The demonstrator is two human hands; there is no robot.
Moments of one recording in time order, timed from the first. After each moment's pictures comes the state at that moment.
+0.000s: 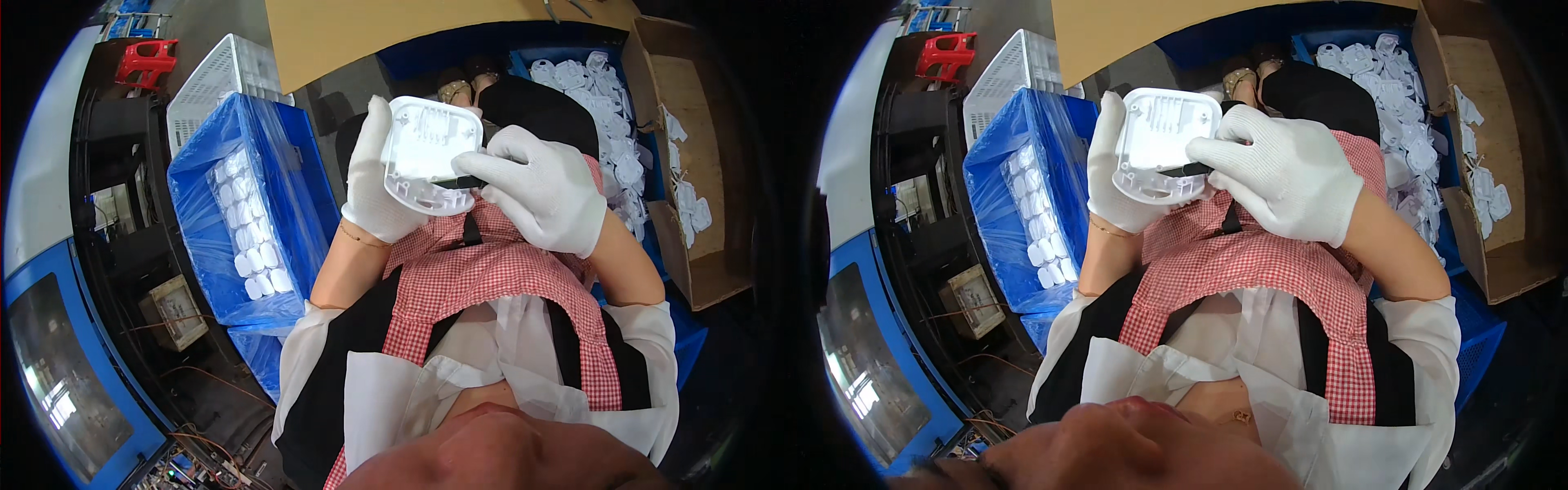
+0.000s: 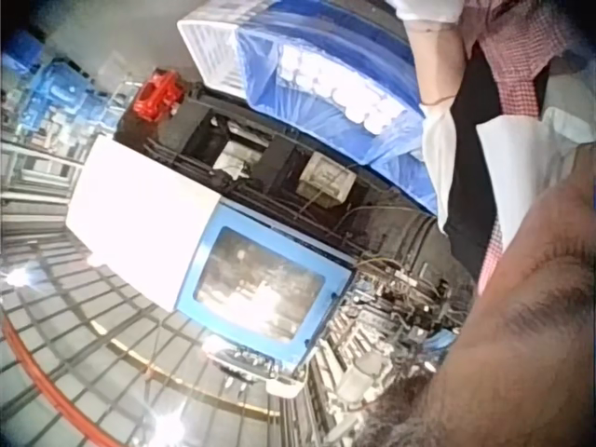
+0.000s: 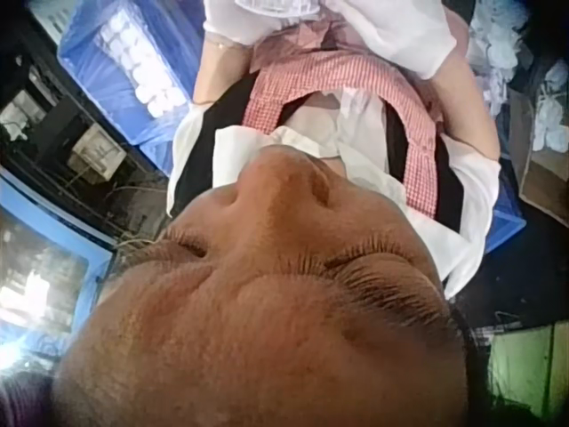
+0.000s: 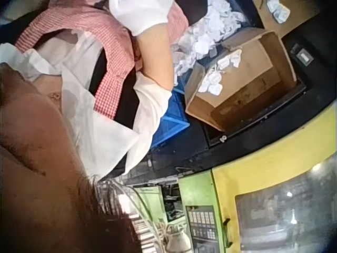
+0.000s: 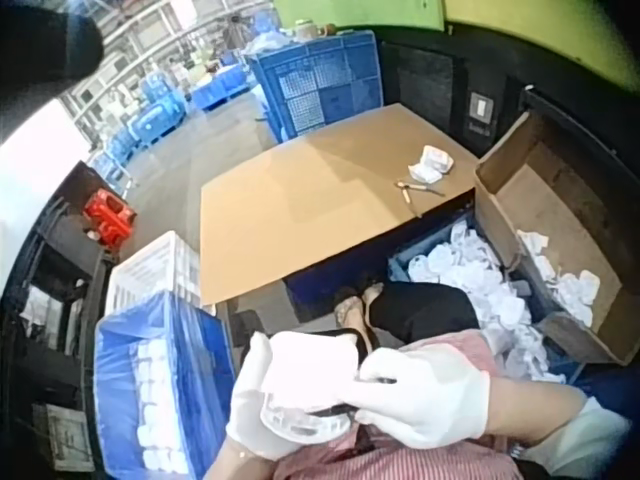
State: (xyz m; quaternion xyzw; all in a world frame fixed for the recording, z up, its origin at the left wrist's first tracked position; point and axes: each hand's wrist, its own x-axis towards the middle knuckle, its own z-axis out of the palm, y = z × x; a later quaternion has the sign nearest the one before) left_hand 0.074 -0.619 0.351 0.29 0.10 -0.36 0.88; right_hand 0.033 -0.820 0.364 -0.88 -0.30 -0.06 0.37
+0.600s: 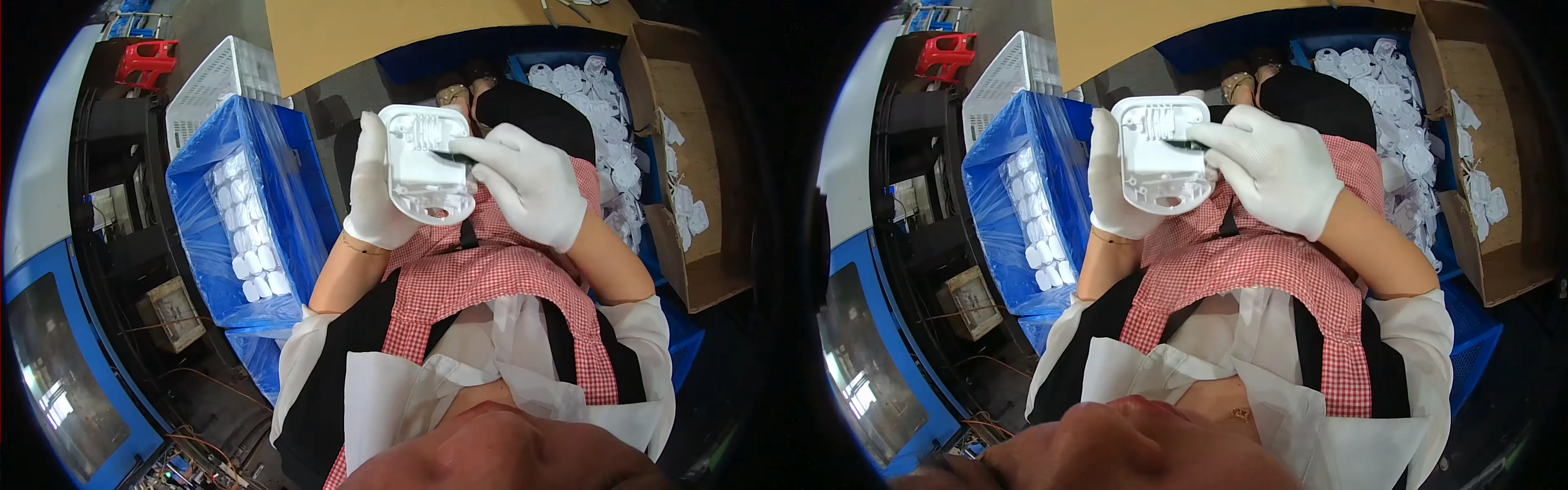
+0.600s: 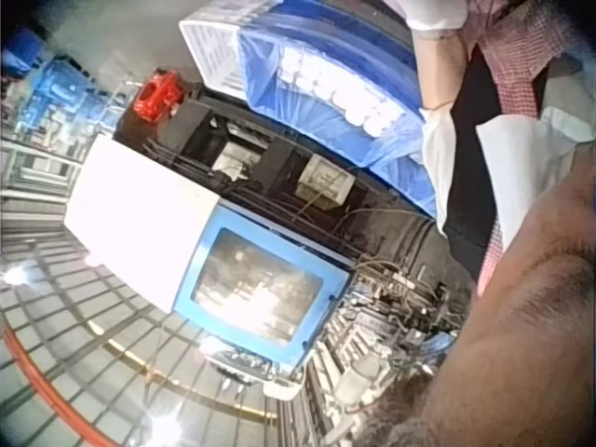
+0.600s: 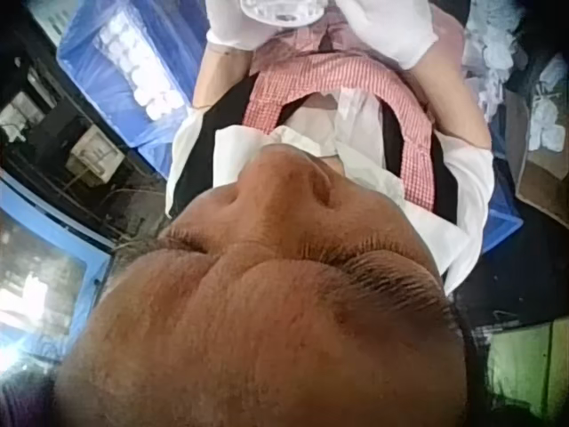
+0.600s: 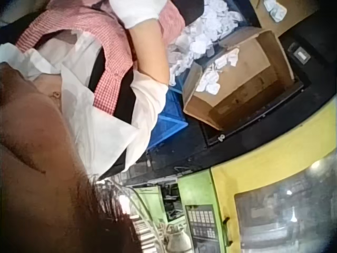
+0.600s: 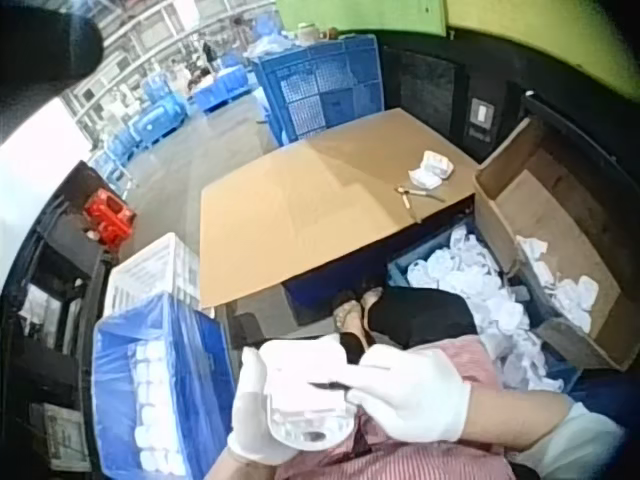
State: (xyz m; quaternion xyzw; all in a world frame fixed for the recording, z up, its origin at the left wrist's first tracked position) left_hand 0.069 -0.625 0.353 0.42 0.08 -0.27 0.86; right_hand 0.037 -0.810 0.350 -0.89 -0.20 -0.03 0.41
